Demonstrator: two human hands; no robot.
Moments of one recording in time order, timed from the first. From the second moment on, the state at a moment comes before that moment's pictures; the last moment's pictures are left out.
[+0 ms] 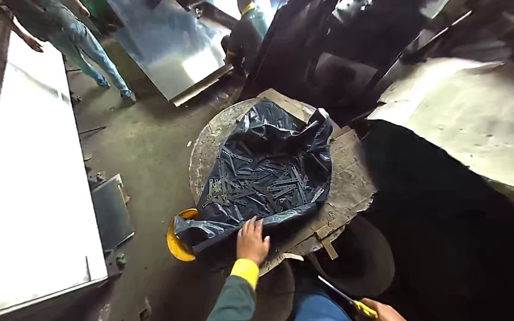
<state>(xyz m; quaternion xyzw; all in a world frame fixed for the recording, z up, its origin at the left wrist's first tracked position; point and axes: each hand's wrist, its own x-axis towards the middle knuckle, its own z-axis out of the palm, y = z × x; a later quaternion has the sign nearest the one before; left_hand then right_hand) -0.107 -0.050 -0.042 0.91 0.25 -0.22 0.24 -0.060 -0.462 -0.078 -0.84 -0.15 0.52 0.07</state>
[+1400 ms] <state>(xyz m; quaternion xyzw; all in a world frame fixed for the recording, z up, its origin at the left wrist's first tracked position) -0.064 -0.046 -0.072 0.84 0.36 -0.40 0.06 0.055 -0.448 -0.138 -0.77 -0.22 0.59 0.14</state>
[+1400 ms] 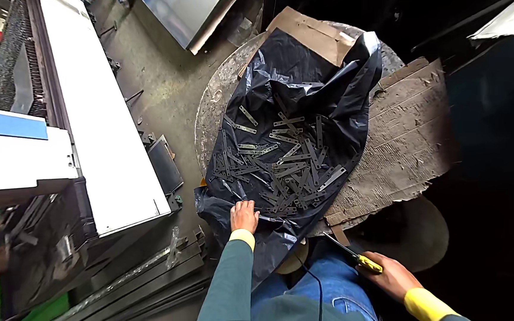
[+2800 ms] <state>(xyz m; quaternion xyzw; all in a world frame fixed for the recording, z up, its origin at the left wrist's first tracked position) -0.035 -0.007 -0.069 0.85 0.24 -0.41 0.21 0.032 -0.440 -0.150 -0.76 -0.22 0.60 0.14</state>
